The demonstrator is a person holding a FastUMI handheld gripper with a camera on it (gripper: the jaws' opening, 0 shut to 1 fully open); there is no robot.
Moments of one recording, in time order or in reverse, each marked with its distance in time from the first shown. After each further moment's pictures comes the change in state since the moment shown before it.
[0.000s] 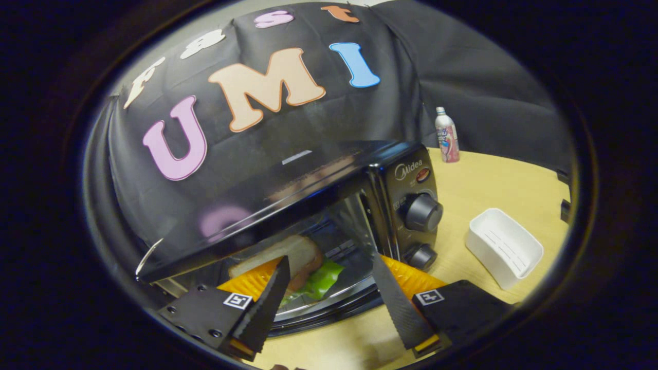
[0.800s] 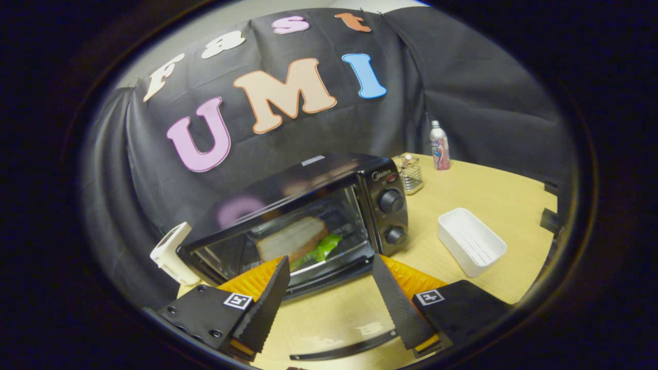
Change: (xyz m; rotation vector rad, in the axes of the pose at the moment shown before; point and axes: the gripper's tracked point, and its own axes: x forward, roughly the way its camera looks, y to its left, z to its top) arm -0.114 -0.015 -0.017 -0.093 0.029 0.011
